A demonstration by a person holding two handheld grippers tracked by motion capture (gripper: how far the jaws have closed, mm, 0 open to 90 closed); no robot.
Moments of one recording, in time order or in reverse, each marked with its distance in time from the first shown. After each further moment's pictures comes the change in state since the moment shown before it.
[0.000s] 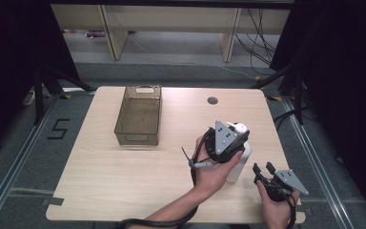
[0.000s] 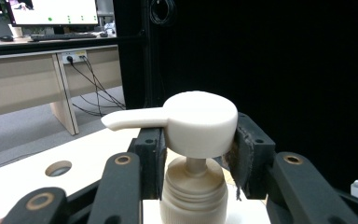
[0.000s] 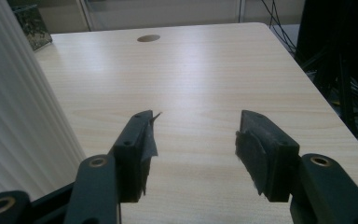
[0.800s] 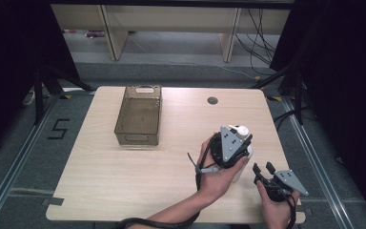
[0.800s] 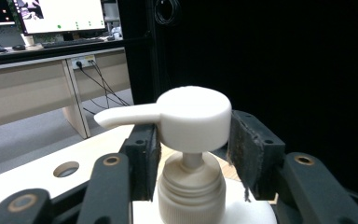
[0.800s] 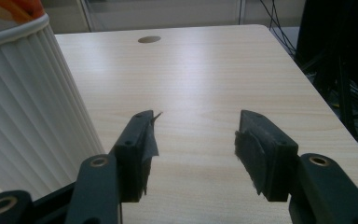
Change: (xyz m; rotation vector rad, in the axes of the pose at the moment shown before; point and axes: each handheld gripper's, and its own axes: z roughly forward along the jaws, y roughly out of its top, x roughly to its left) left arm -0.013 -0.015 0.010 0.001 0.041 0.052; right arm 0.002 0.000 -0.003 0.028 -0.007 0.008
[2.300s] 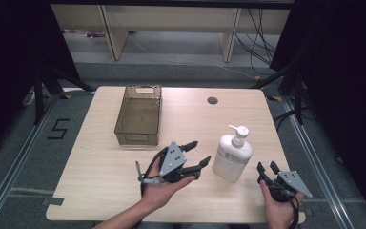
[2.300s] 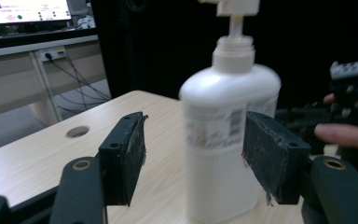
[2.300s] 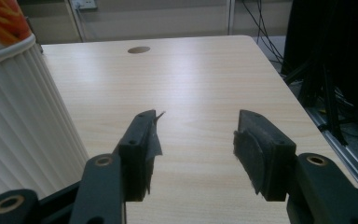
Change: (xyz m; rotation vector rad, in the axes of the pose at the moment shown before) left arm 0.071 -0.047 -0.082 0.010 -0.187 -0.001; right arm -0.006 0.002 -0.005 -0.049 -0.045 -0.017
